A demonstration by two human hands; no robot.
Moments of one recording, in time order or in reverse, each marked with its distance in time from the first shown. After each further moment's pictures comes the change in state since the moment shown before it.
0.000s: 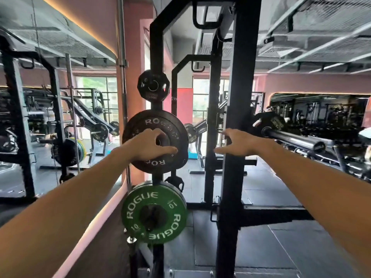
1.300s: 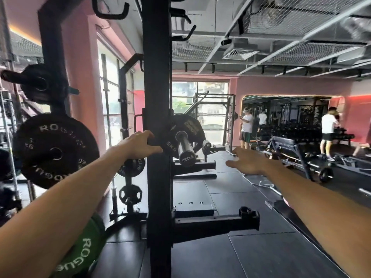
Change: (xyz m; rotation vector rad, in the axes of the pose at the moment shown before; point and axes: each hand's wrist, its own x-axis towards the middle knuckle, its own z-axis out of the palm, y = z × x) left_hand 0.239 0.315 0.242 0.085 -0.026 -0.072; right_hand -0.020 0.483 -0.097 -0.002 0.013 0.231
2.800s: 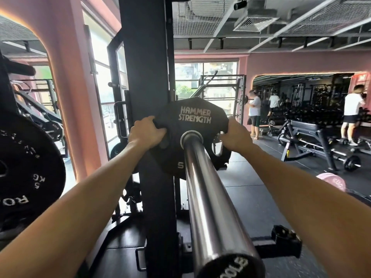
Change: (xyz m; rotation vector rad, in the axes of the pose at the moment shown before) left_hand 0.282 -0.054 0.122 -0.125 0.305 -0.147; right_hand 0.350 -0.017 0.086 0.282 0.394 0.001
